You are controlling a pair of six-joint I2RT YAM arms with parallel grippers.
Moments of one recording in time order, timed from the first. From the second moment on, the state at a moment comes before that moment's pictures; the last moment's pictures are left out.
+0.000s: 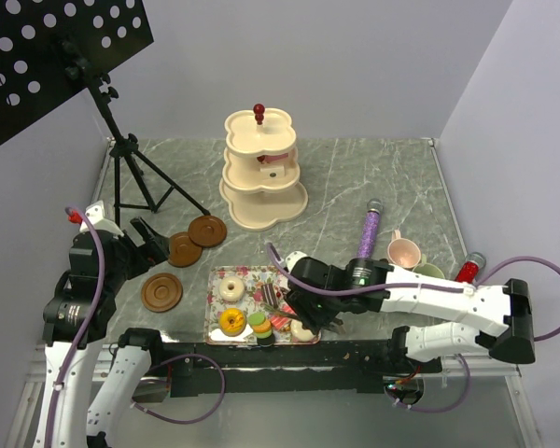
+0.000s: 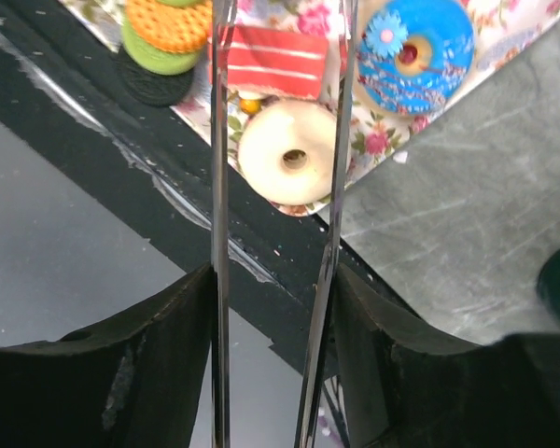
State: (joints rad) left arm -0.09 0.54 0.95 -0.93 -0.07 -0.55; right arm 1.27 1.16 1.05 -1.03 0.09 0.47
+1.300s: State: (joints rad) left arm -0.09 0.63 0.95 -0.83 -0.02 -0.52; right arm 1.27 1.31 1.19 -1.11 0.18 0.59
